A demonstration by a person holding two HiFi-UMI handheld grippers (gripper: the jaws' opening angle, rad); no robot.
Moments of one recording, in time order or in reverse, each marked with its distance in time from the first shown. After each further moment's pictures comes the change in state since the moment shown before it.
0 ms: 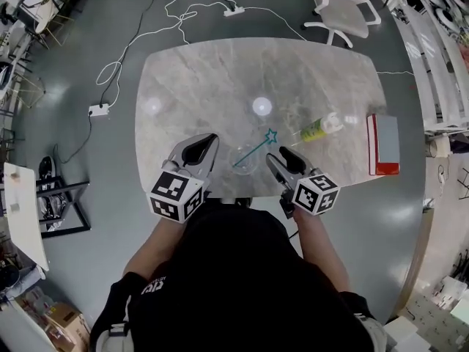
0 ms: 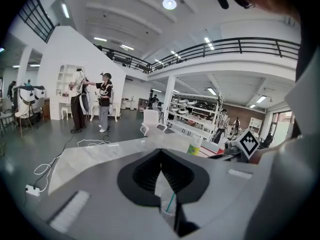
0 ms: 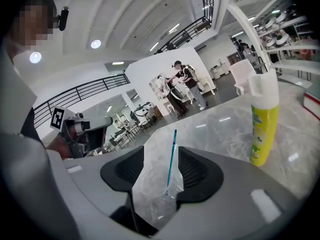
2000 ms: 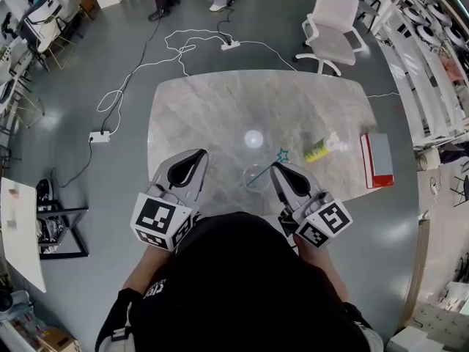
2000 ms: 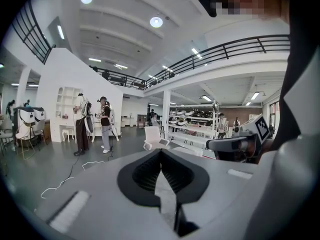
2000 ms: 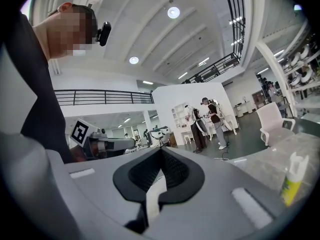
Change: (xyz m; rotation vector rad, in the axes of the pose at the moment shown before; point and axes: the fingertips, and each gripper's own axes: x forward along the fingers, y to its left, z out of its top) left arm -0.099 0.029 0.076 0.130 -0.184 0.014; right arm -0.034 0.172 0.102 -0.317 -0.314 0.148
